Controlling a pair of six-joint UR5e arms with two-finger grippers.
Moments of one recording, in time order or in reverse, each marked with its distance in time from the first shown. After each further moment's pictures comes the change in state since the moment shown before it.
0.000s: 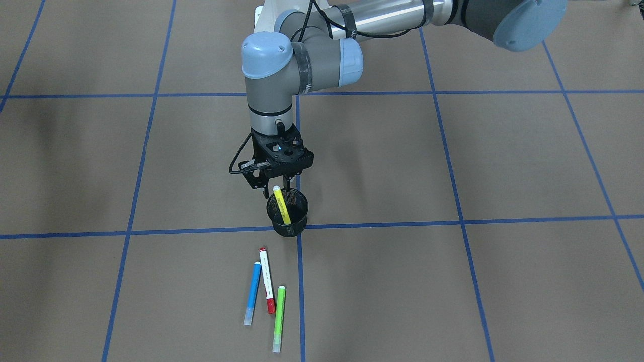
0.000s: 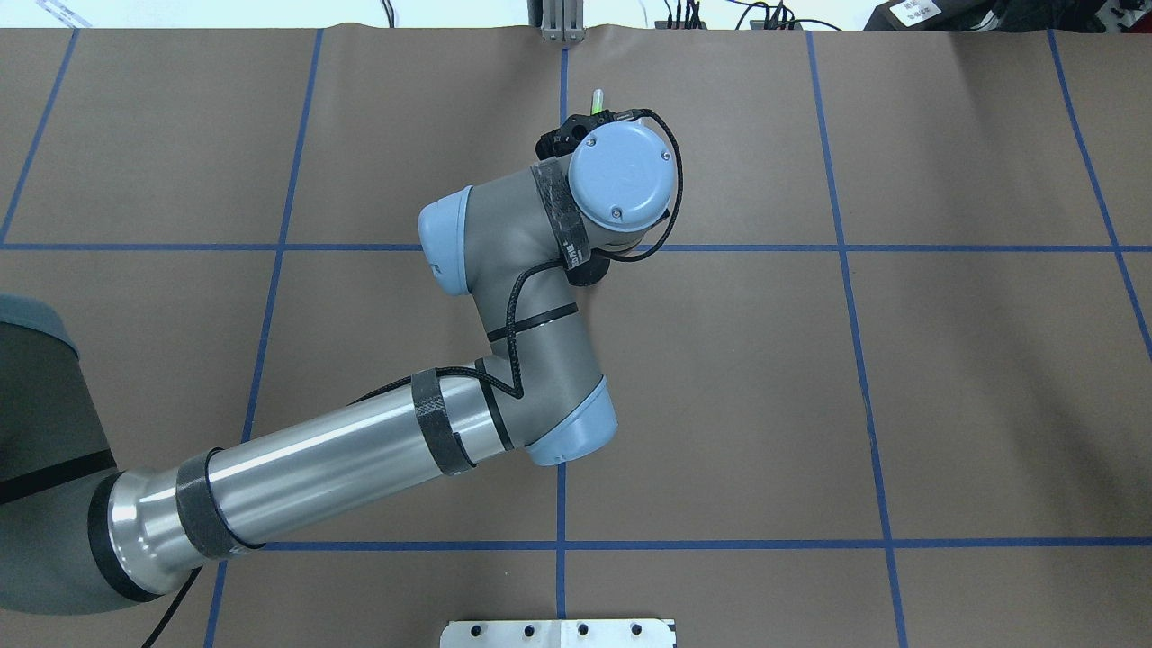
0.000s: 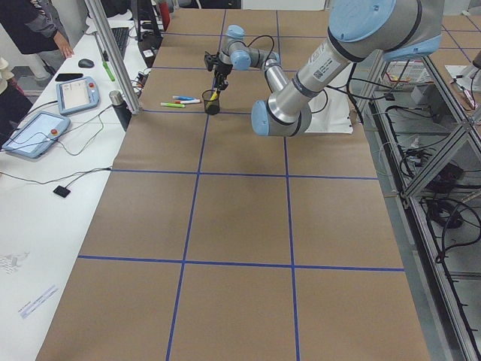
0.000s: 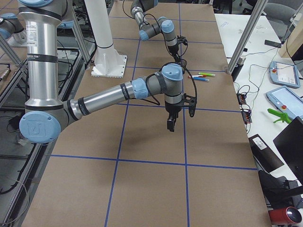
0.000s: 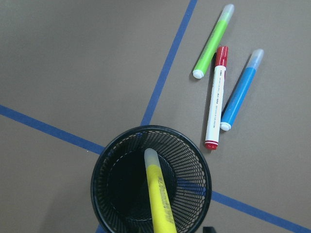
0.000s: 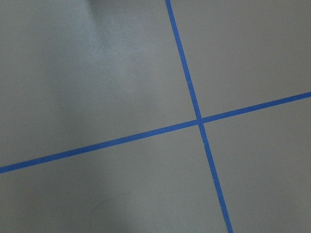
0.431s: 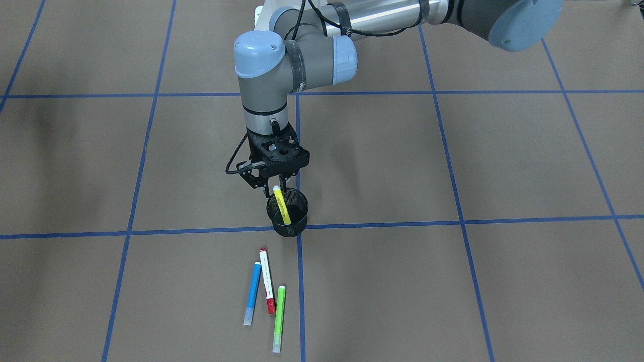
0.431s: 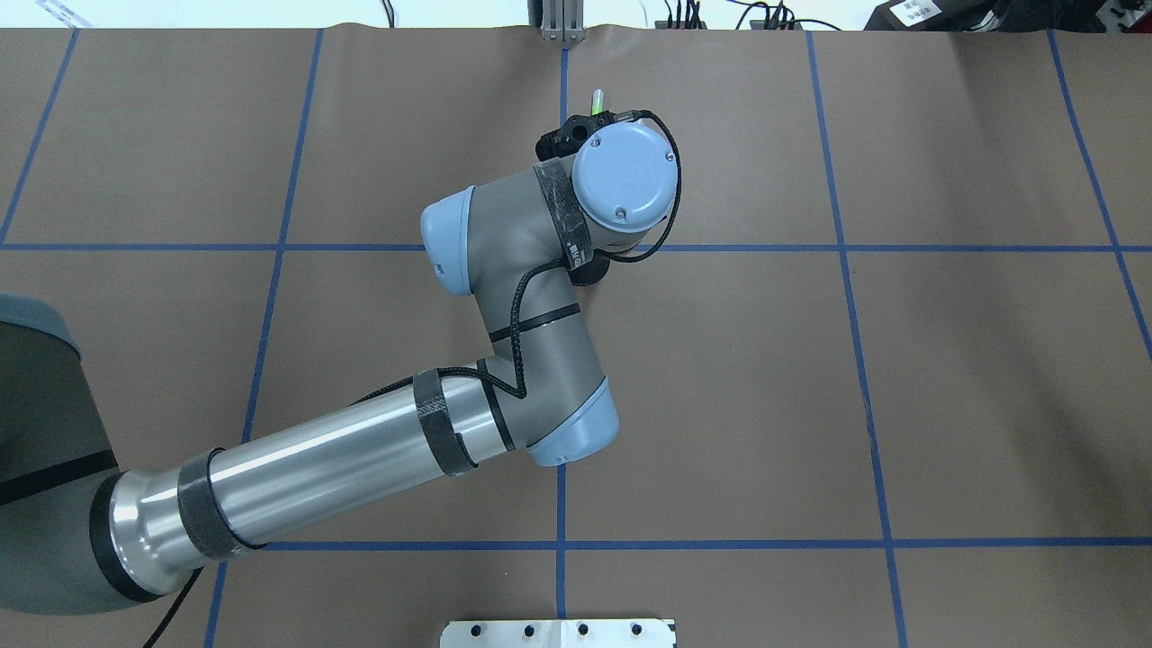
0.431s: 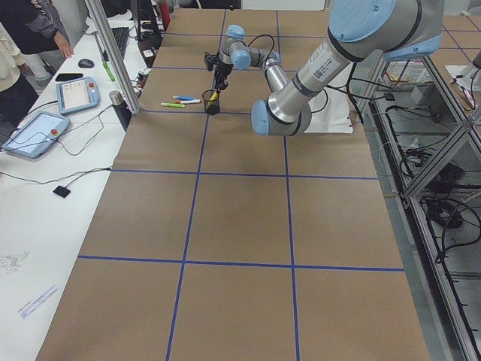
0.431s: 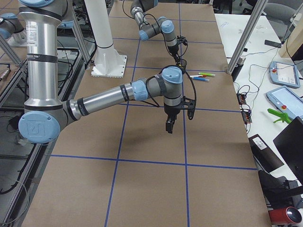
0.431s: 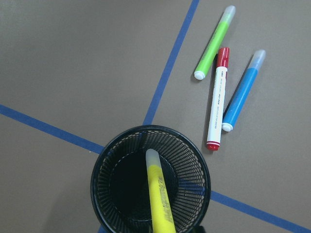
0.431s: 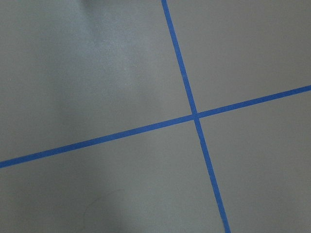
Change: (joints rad) left arm 0.001 -0.001 0.000 0.022 0.007 0.007; right arm -0.024 -0.010 -0.009 -0.002 0.003 0.000
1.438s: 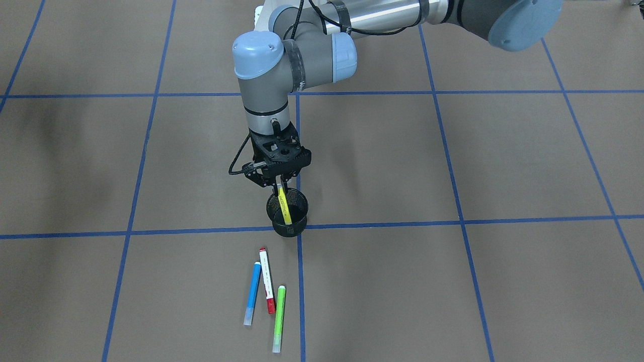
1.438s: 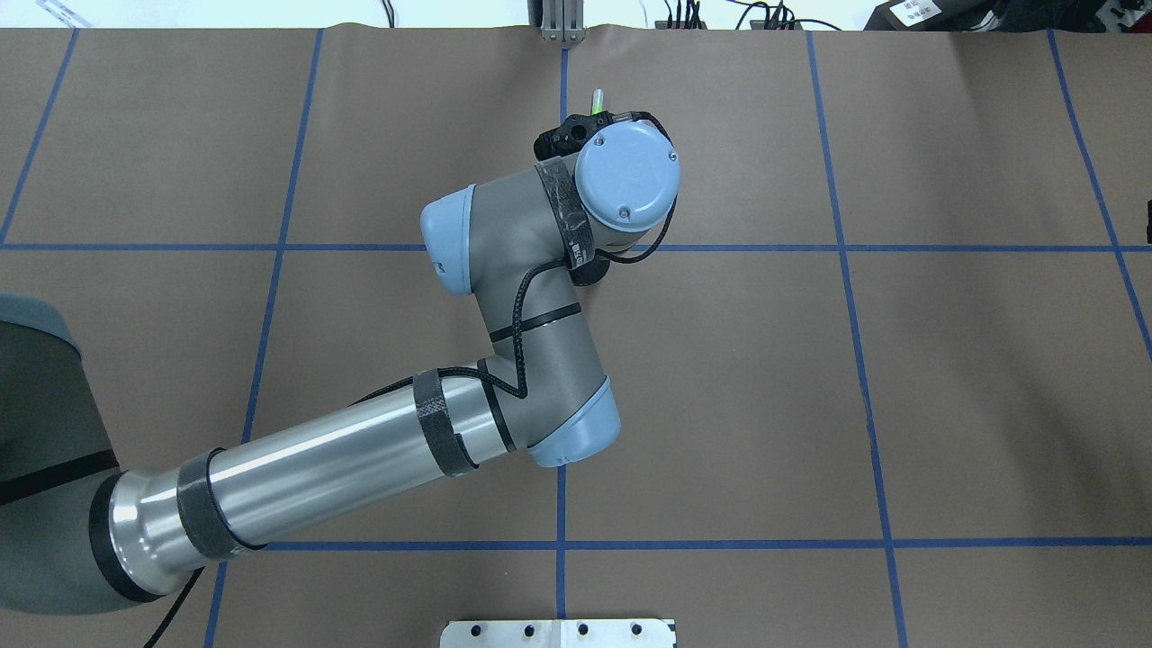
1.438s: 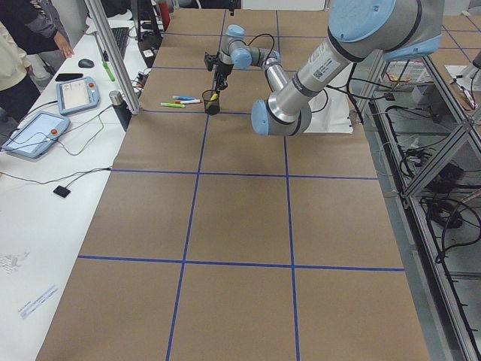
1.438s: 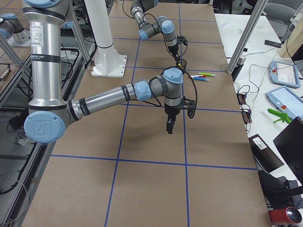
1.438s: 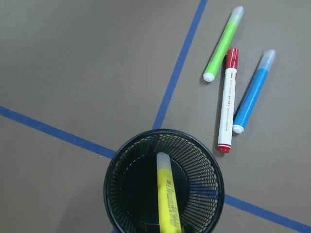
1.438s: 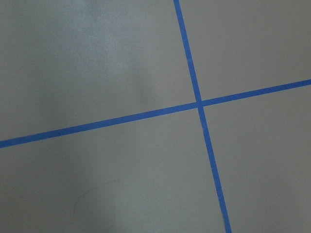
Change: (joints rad) left arm 0.000 -0.003 -0.009 0.040 0.005 0.016; right arm -0.058 0.011 -0.019 0.003 -0.060 0.007
